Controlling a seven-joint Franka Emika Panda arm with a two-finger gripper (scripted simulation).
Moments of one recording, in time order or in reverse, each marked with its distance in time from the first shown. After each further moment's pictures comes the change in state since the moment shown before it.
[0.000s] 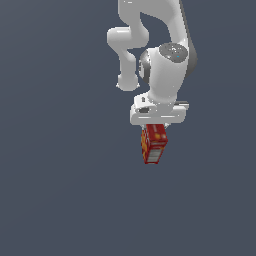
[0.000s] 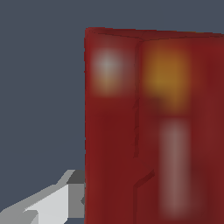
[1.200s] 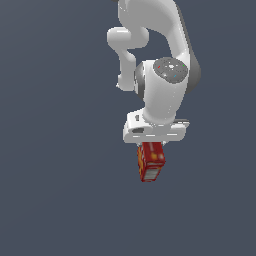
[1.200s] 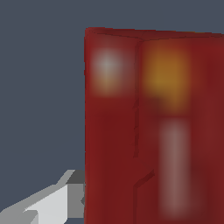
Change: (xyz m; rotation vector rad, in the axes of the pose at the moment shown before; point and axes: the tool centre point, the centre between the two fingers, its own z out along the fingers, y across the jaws) arm 0.077 0.027 0.002 0.001 0.001 0.000
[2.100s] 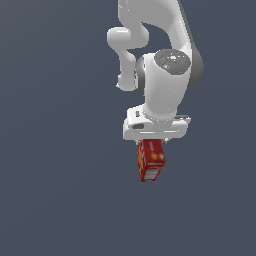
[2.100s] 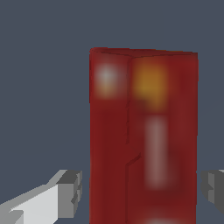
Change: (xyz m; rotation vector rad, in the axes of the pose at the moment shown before) arm -0.001 0.000 -0.016 0.000 0.000 0.000
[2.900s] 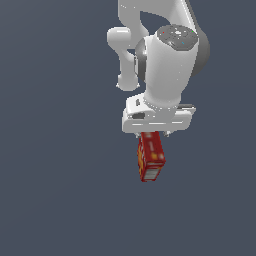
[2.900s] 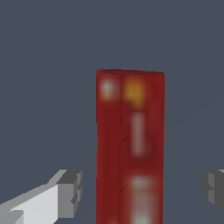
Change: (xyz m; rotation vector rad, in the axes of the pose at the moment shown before) arm -0.002 0.001 -0.038 0.001 0.001 0.000
